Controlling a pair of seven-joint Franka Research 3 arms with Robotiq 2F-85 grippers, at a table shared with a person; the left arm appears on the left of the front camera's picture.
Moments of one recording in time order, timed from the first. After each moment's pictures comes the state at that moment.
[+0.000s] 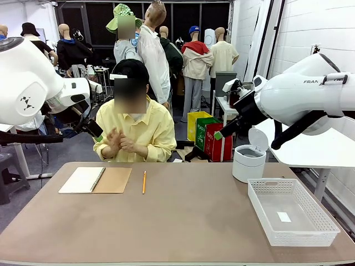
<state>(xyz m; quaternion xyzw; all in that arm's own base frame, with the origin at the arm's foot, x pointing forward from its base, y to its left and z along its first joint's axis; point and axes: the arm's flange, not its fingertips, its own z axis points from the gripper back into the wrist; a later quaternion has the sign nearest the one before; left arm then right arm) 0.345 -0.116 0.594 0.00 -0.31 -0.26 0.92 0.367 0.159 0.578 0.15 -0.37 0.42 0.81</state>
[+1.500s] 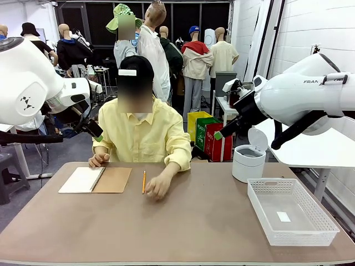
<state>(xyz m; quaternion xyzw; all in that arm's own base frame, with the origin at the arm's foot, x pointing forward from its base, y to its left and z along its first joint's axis) 0.345 -0.116 0.594 0.00 -0.31 -0.26 0.92 0.367 0.159 0.578 0.15 -0.37 0.42 0.81</state>
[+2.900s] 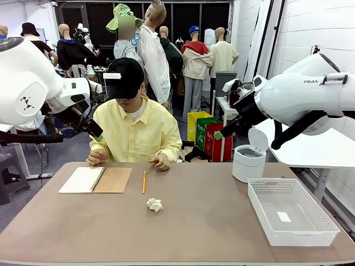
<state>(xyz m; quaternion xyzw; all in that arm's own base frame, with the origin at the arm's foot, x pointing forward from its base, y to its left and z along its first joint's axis) 0.345 -0.116 0.594 0.00 -0.31 -0.26 0.92 0.367 0.159 0.578 0.15 -0.37 0.42 0.81</state>
